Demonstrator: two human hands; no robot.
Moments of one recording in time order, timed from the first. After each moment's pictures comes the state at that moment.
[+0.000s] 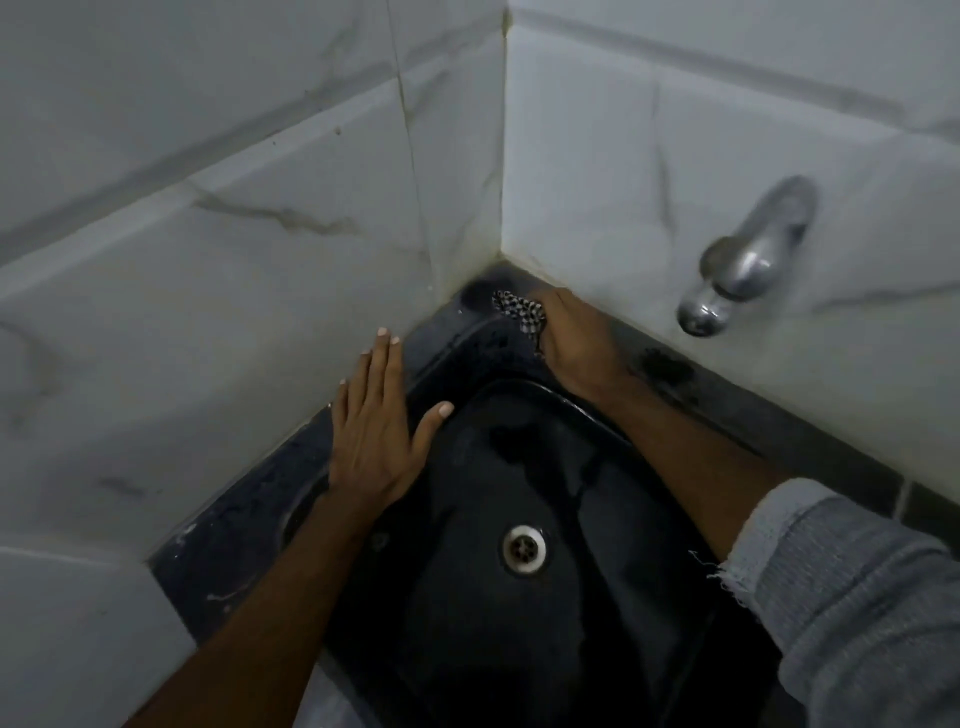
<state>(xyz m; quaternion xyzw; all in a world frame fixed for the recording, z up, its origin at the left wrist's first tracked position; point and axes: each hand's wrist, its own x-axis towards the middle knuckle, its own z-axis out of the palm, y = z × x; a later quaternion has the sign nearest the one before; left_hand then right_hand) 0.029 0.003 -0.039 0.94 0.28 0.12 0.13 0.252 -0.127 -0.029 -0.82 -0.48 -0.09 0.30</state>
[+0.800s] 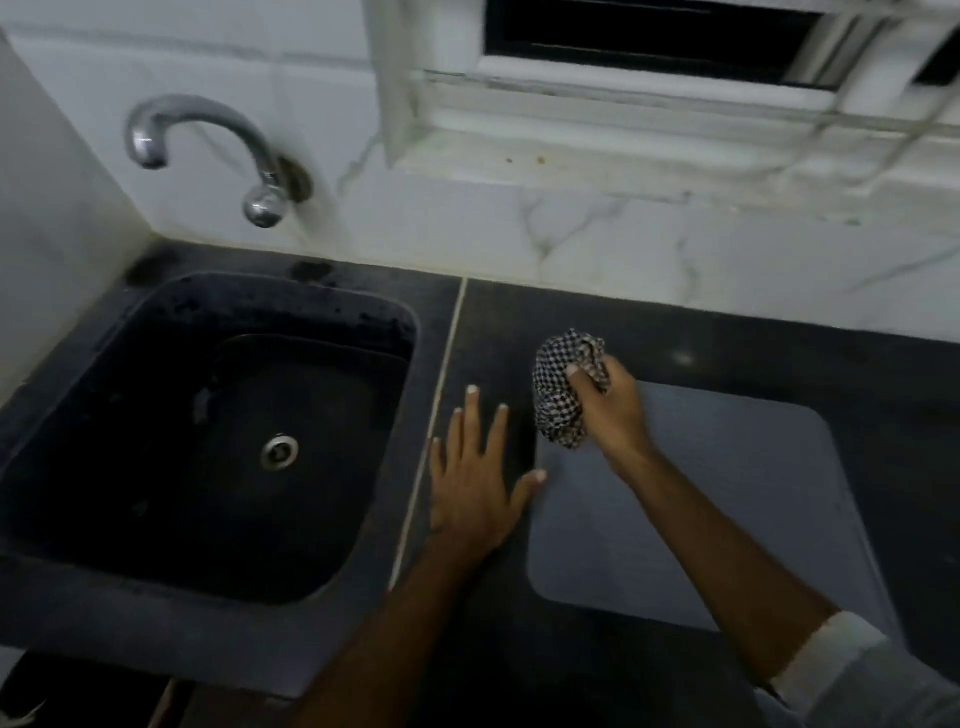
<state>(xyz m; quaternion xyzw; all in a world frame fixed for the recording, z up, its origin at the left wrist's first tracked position) -0.049 -0.476 -0.042 0.98 -0.02 0.00 0.22 0.043 -0.634 -0.010 -0.78 0.08 -0.05 0.62</state>
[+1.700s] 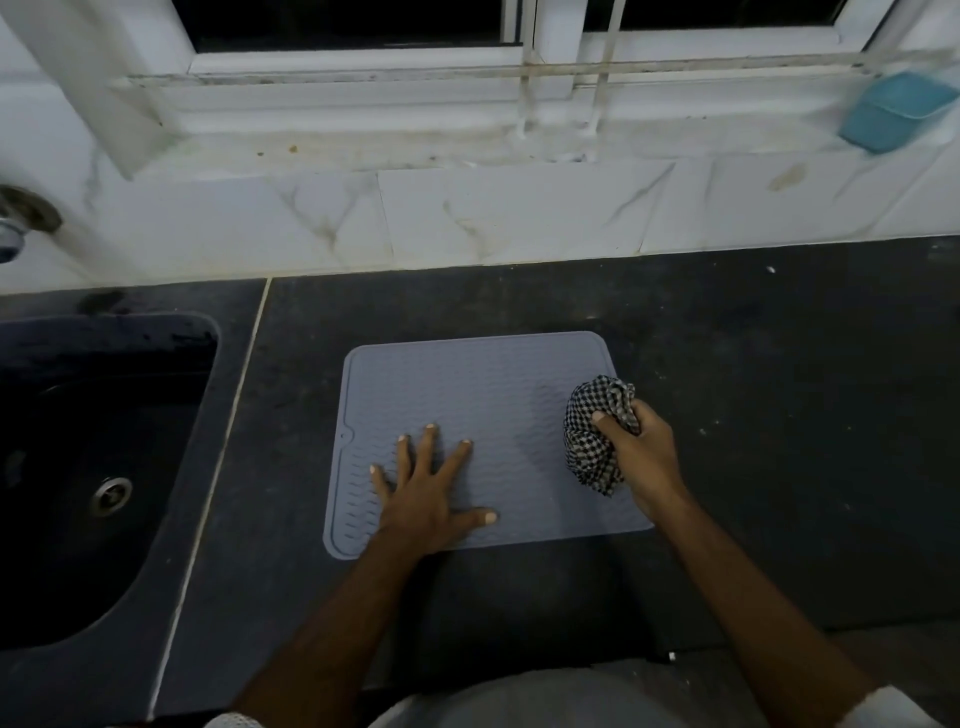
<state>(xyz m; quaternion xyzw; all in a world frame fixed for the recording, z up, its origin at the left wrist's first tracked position) -0.087 -0.639 -0.086 0.96 -0.15 -0.21 0.14 -0.101 -0.906 -0.032 -0.69 0.24 -0.08 0.68</state>
